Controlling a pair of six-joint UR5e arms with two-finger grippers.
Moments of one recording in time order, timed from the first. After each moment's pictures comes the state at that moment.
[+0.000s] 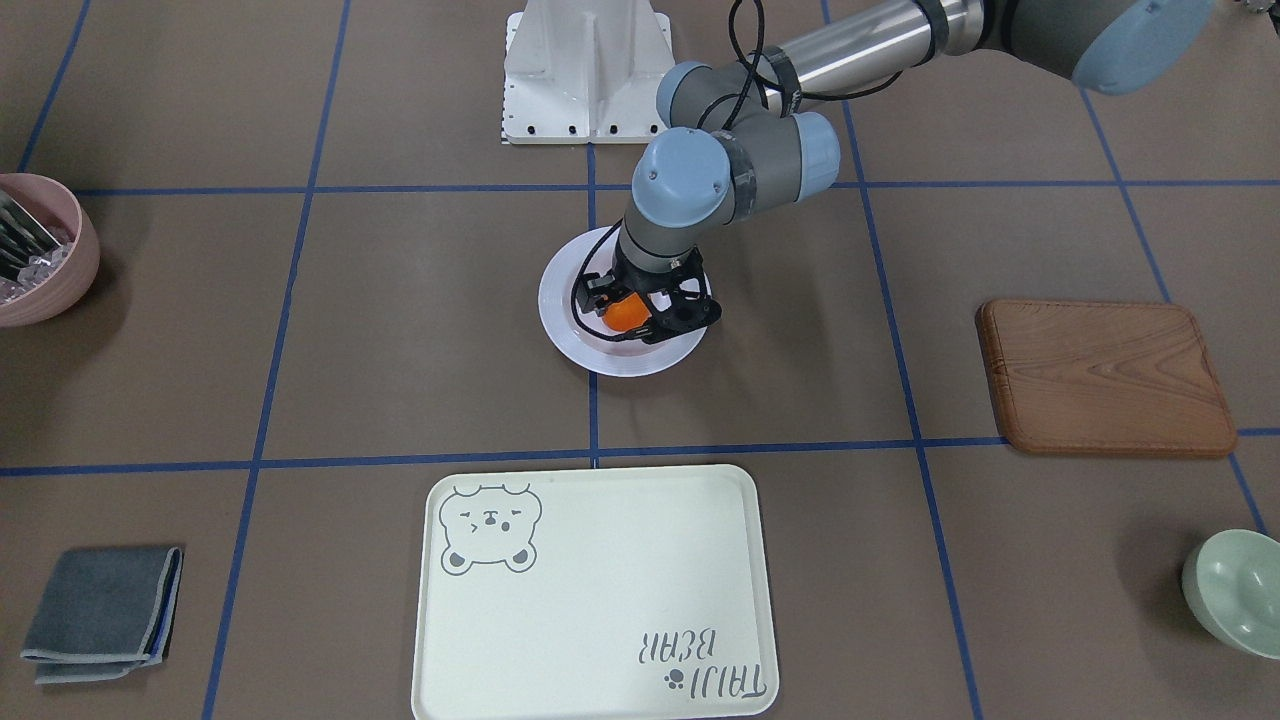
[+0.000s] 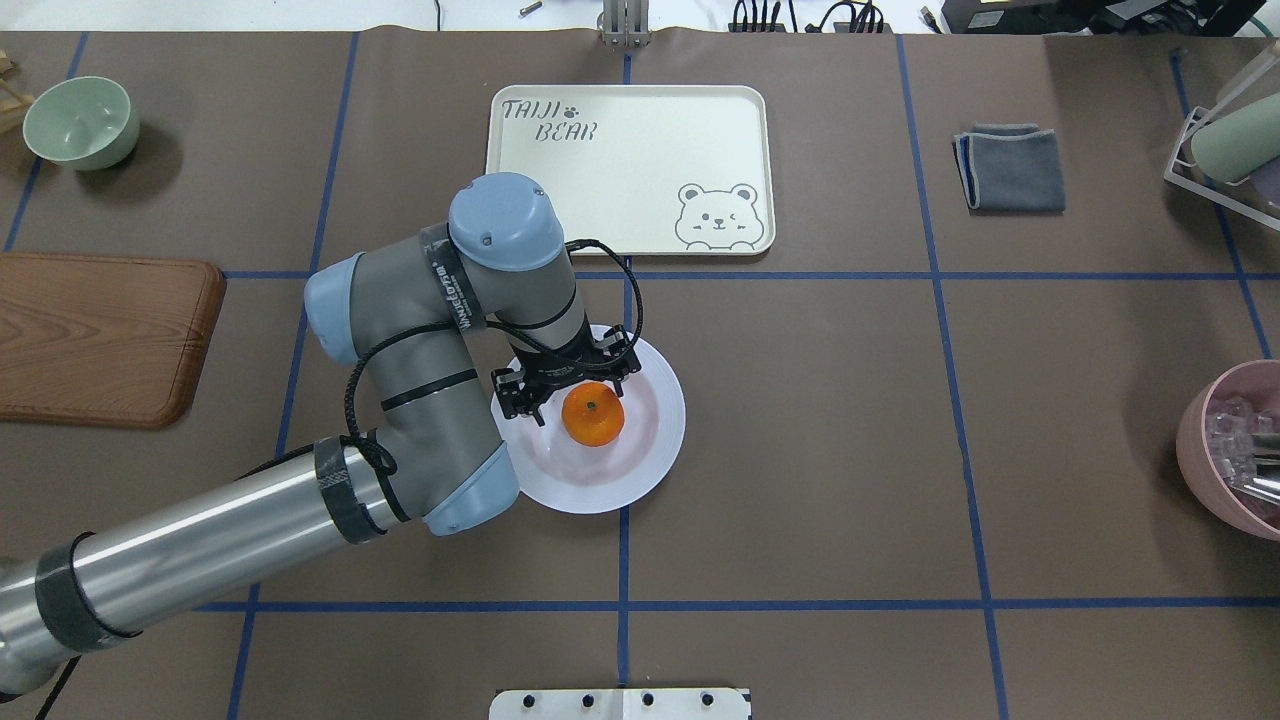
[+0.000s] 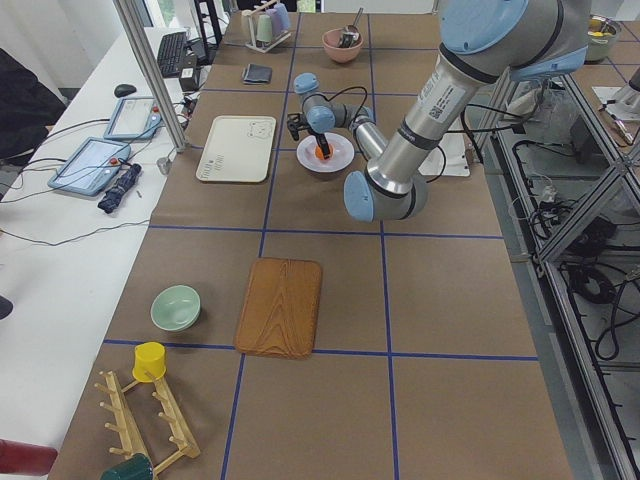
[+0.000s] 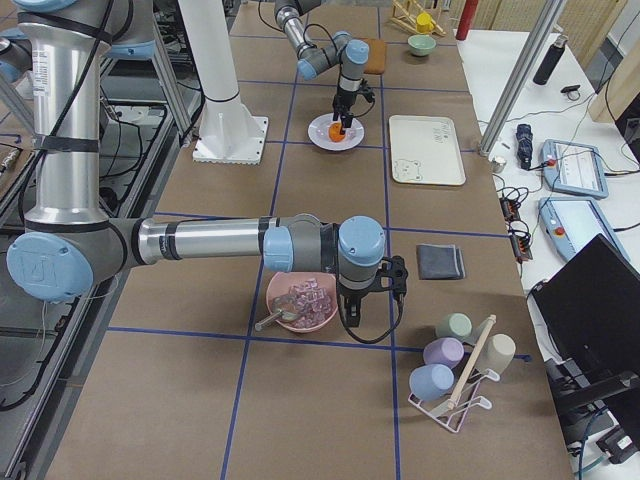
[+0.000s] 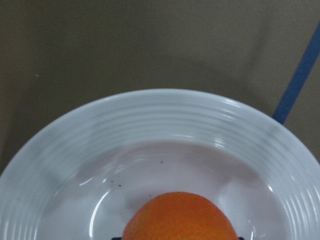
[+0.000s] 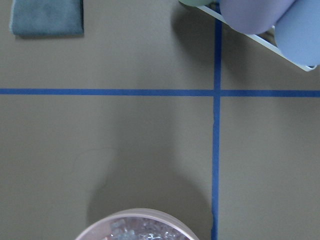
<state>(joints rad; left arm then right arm) -0.55 -2.35 -1.46 -1.69 -2.14 -1.54 1.55 -1.63 1.76 -1.62 2.46 0.06</state>
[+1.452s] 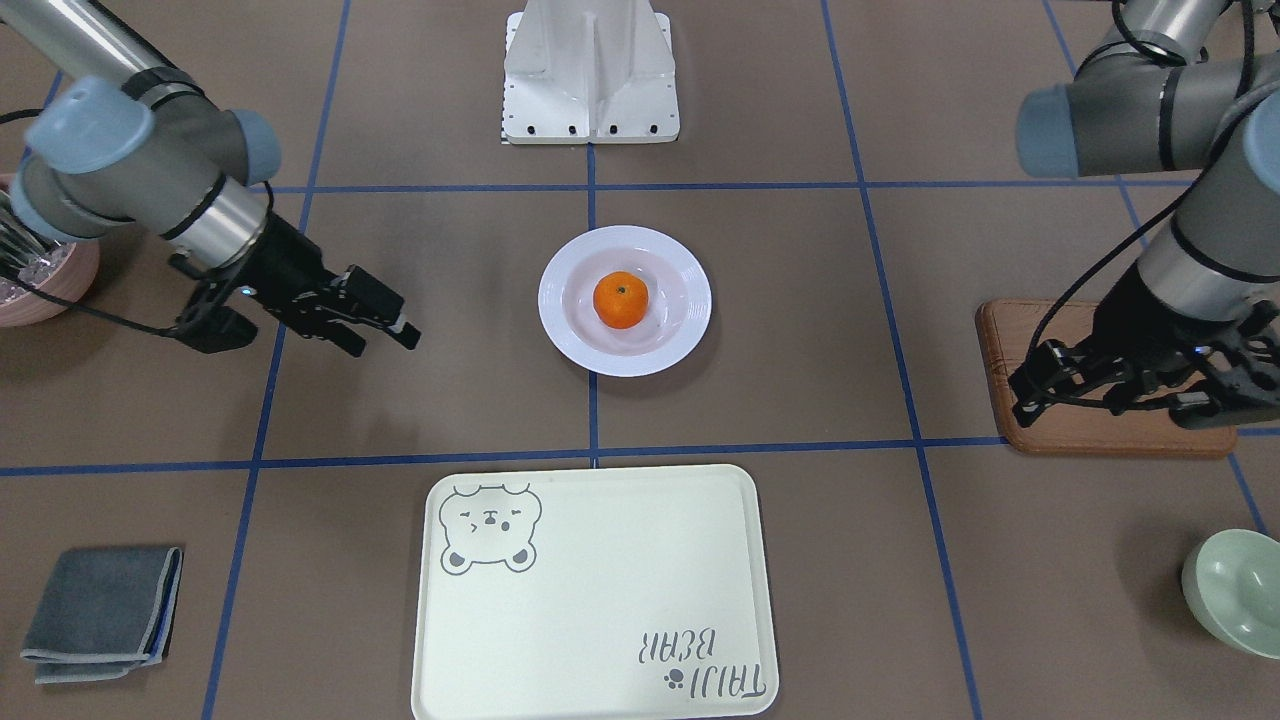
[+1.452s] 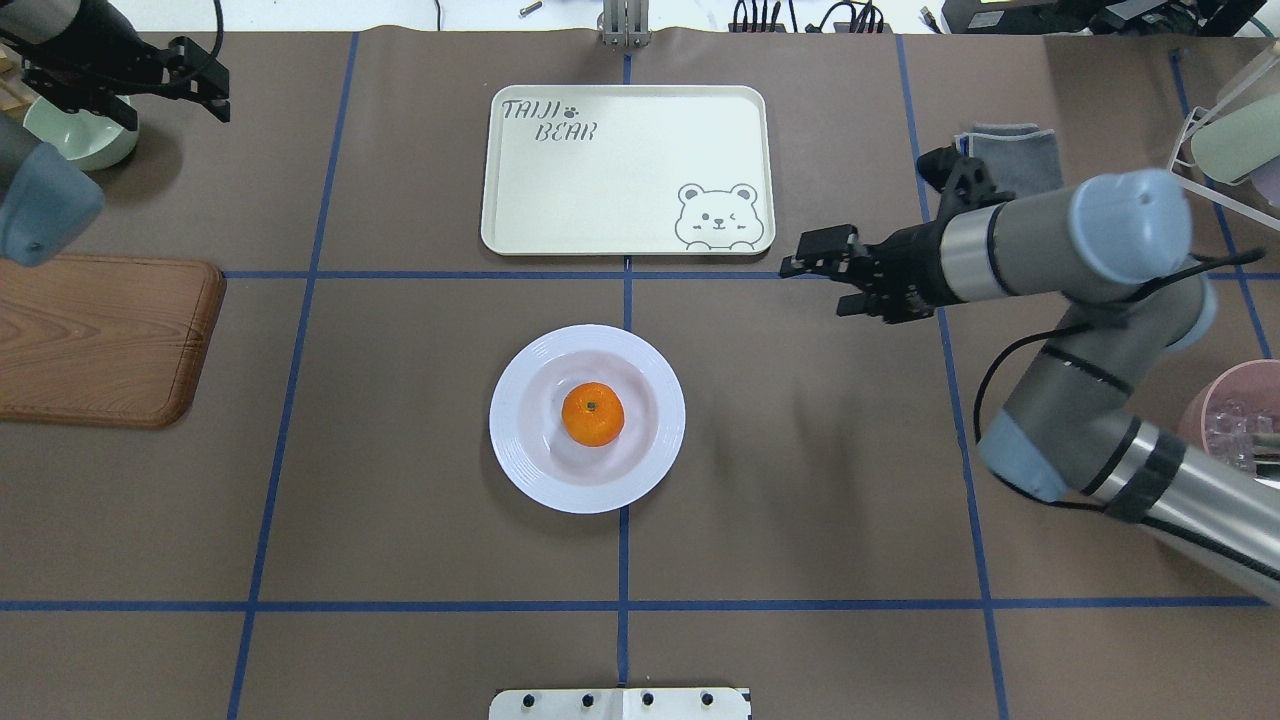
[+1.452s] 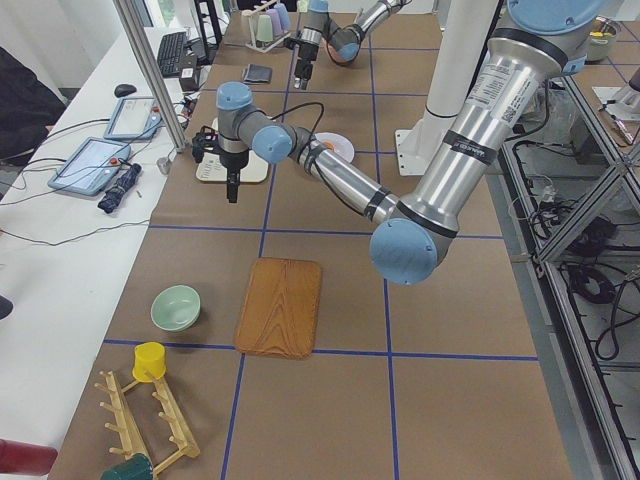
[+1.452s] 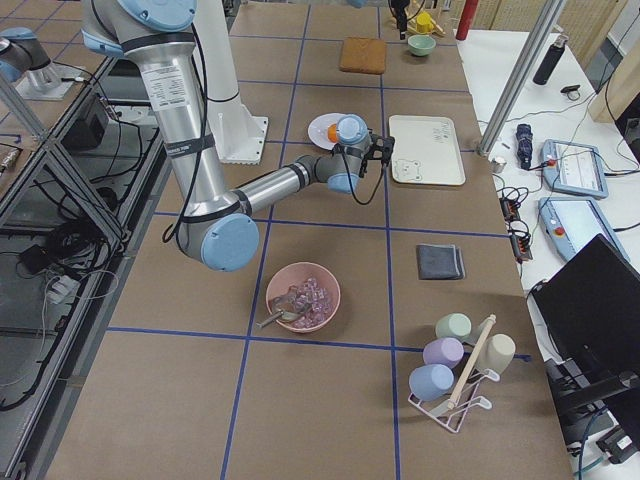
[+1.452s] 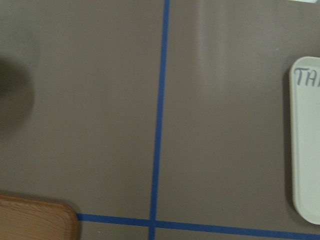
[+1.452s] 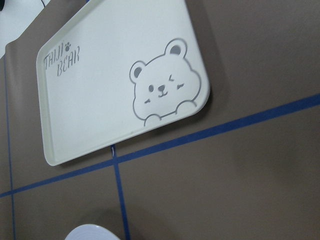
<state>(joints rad) -1.15 -2.02 -1.67 -1.65 -2.14 -0.80 0.71 -1.24 1.62 -0.58 1.99 1.66</state>
